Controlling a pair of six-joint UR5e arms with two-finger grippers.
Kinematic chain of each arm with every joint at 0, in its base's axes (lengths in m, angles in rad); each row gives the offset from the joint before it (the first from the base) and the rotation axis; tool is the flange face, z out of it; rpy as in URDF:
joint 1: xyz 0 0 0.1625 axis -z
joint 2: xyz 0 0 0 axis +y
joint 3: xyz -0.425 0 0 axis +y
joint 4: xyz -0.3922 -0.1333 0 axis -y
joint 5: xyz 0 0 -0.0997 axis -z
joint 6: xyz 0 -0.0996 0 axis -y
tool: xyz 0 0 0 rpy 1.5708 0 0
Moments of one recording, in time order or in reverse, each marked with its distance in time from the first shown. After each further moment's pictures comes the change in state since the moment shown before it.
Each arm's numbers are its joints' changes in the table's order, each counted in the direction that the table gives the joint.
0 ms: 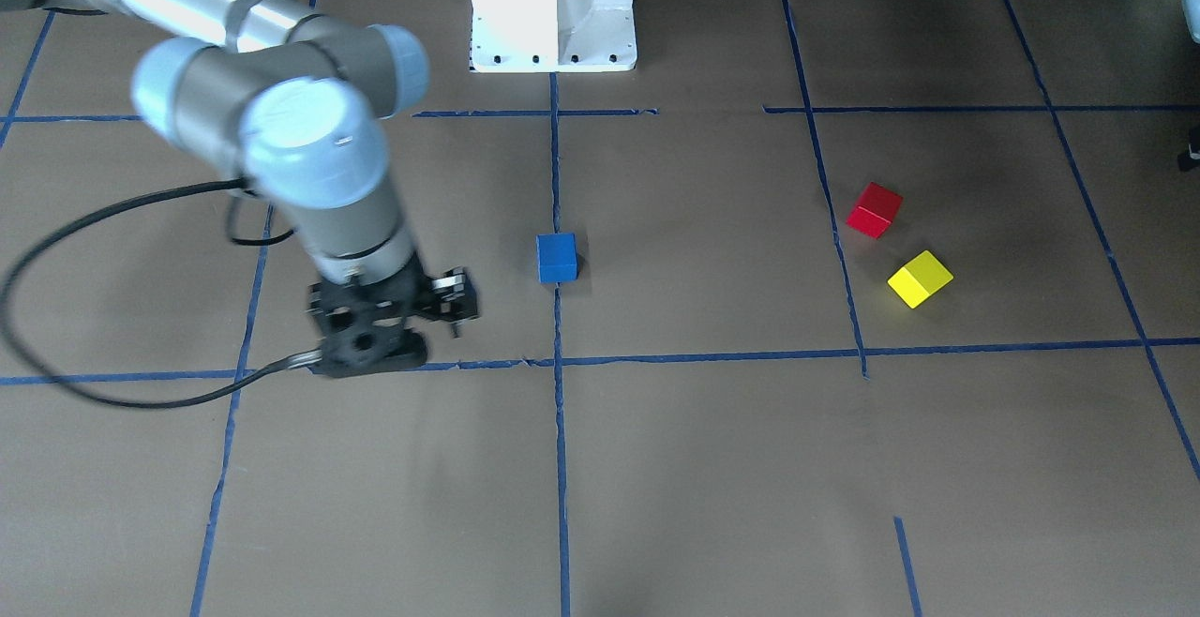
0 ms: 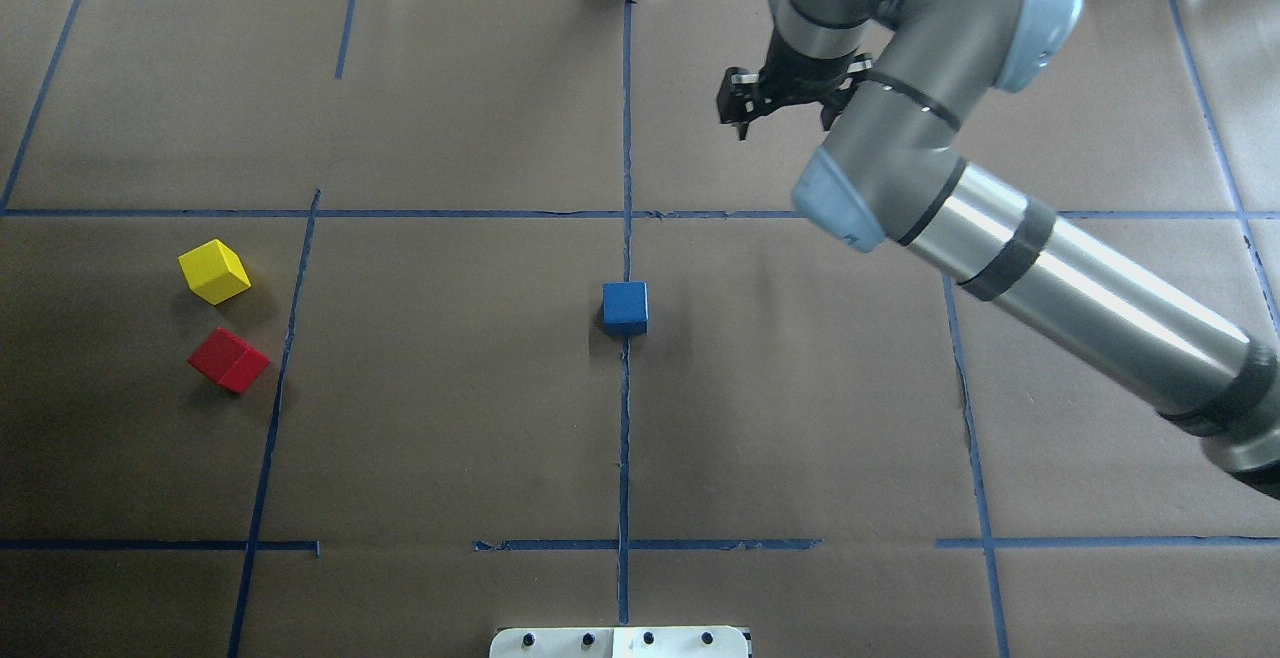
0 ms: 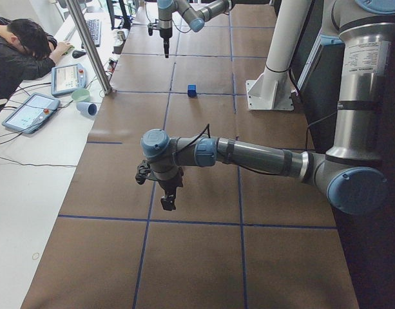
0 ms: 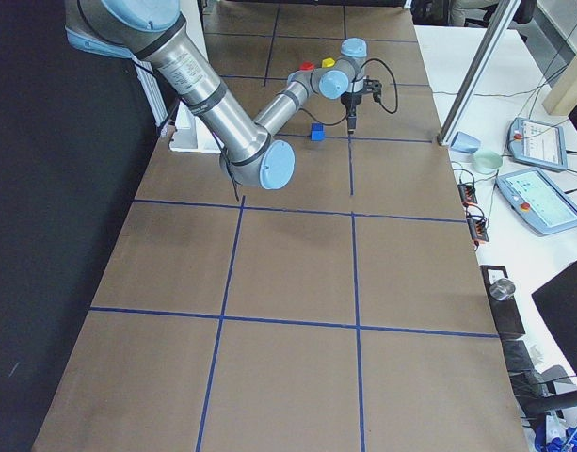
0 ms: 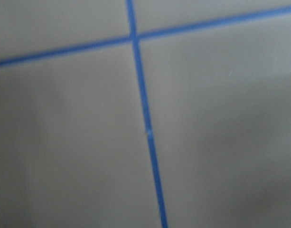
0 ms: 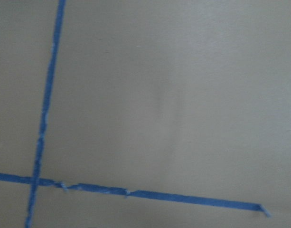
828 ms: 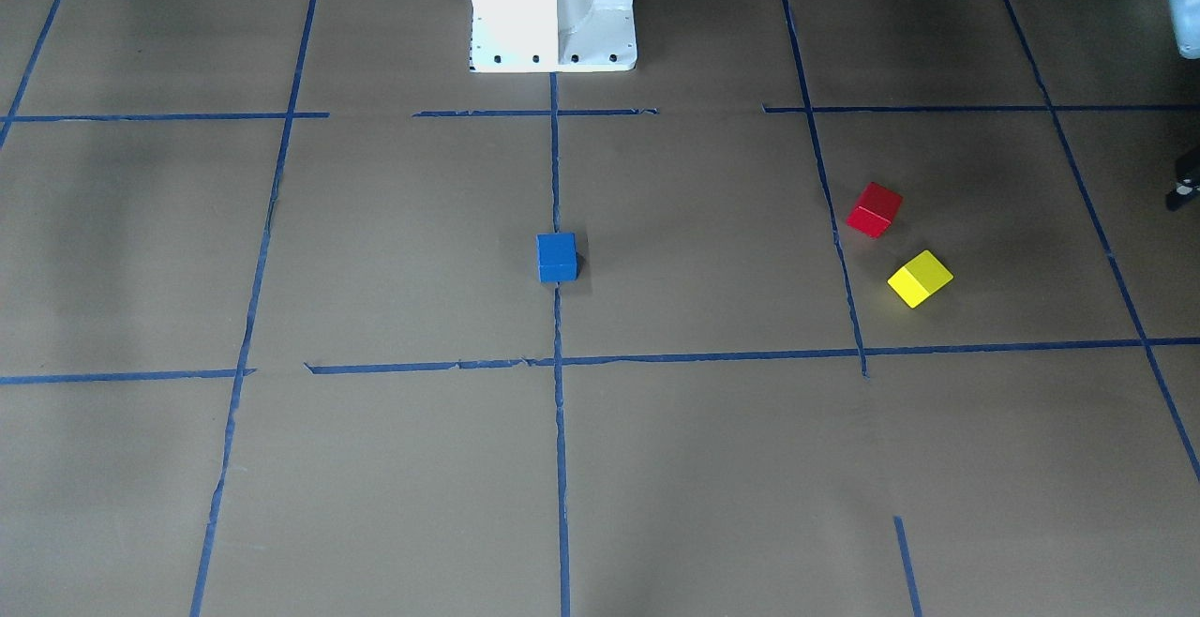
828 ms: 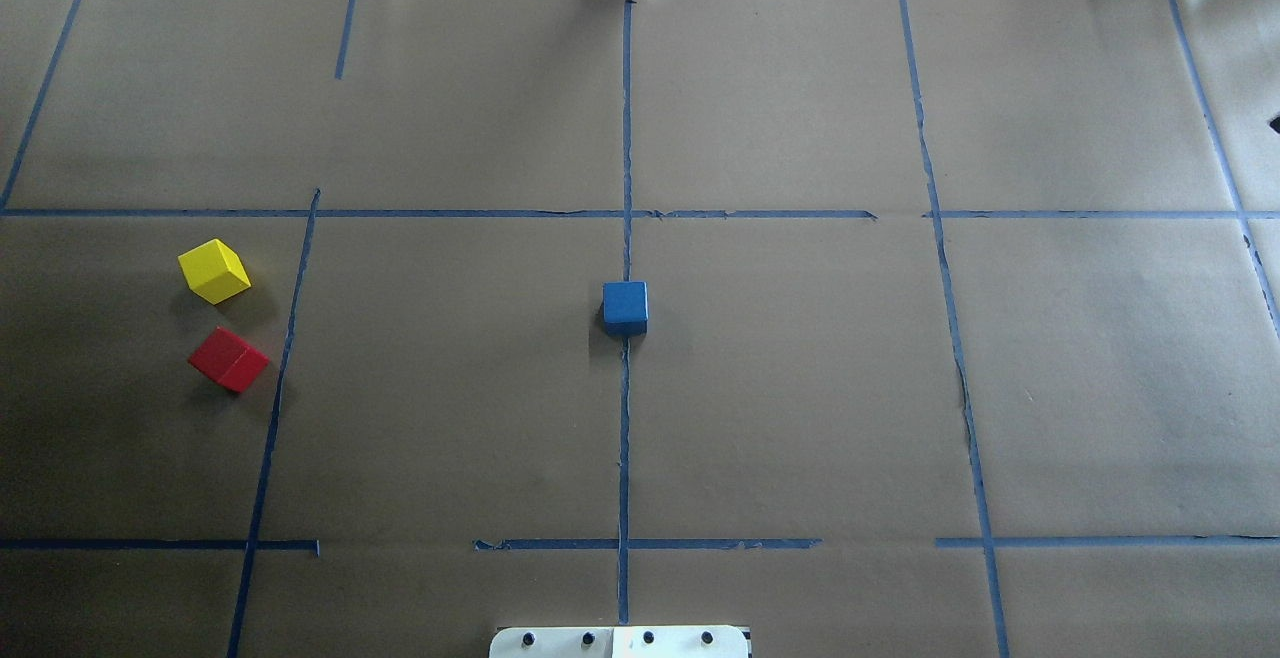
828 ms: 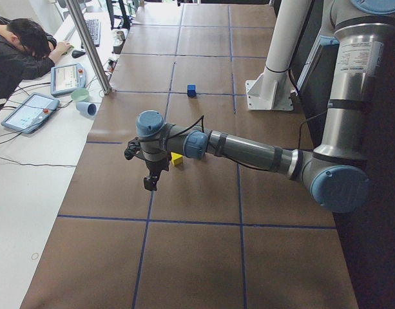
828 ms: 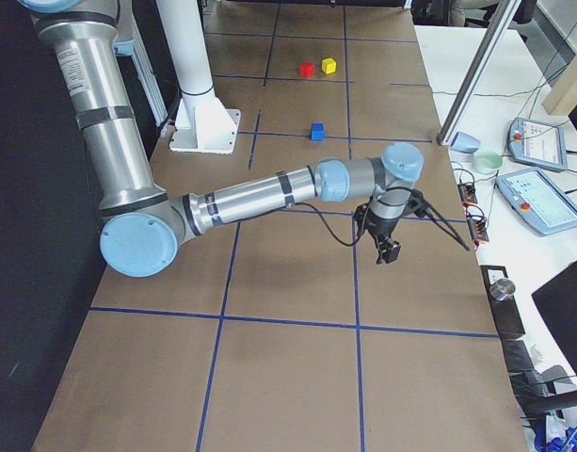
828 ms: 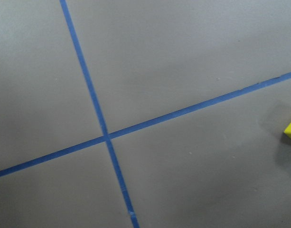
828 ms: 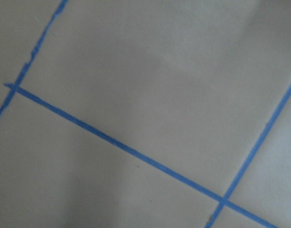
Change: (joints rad) left arm -0.094 0.041 -0.004 -0.206 -0.006 -0.055; right arm -0.549 0.561 -0.130 -0.062 0.234 -1.028
